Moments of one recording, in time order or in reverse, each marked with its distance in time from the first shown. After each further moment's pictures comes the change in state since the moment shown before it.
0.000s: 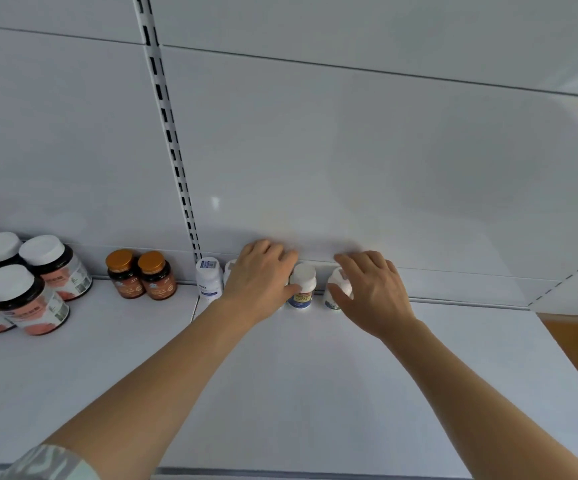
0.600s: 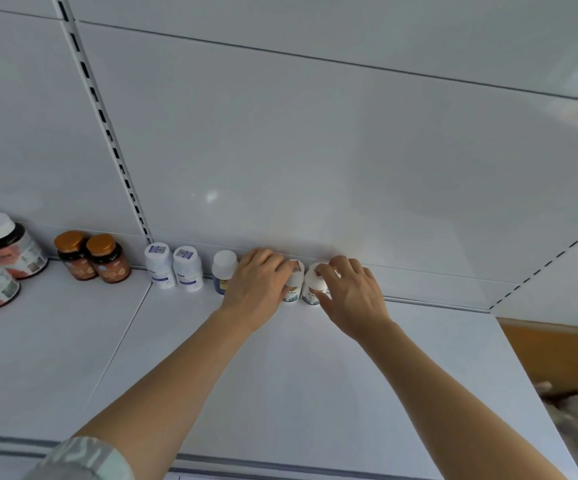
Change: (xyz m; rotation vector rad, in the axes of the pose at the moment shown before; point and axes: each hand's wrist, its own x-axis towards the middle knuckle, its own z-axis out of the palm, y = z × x) left_hand 0.016 0.085 0.047 -0.028 0.110 -0.015; right_hand -0.030 0.066 0.006 -0.013 -0.049 -0.051
